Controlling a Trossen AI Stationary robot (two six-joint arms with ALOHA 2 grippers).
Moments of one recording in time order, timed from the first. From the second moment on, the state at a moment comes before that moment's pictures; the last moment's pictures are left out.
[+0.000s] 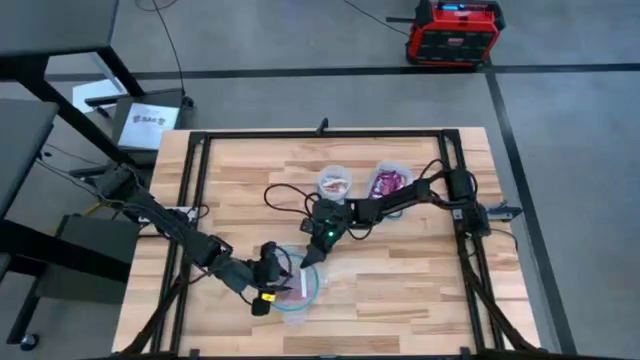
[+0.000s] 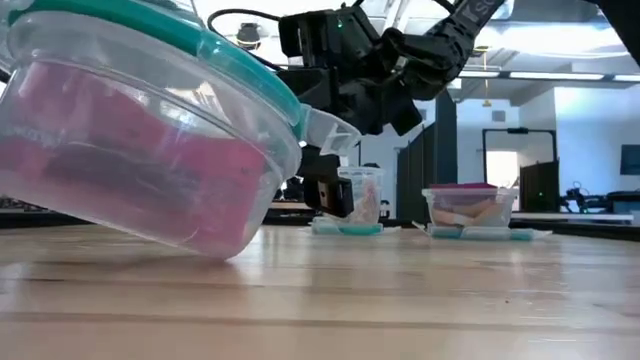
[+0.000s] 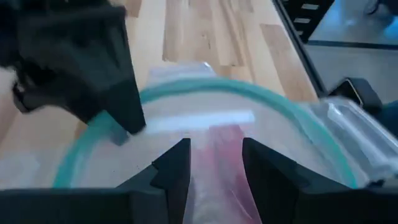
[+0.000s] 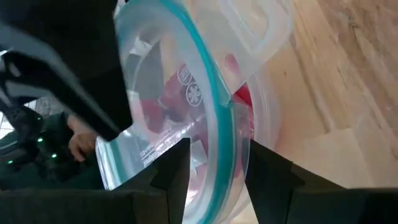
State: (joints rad) left arm -0.62 1.42 0.67 0.26 -0.43 -0.40; right arm 0.02 2.09 1.21 0.35 -0.64 0.91
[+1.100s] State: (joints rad) left arm -0.65 1.42 0.59 0.25 -0.41 -0.46; right arm -0.05 2.09 1.63 -0.47 -0.66 0.59
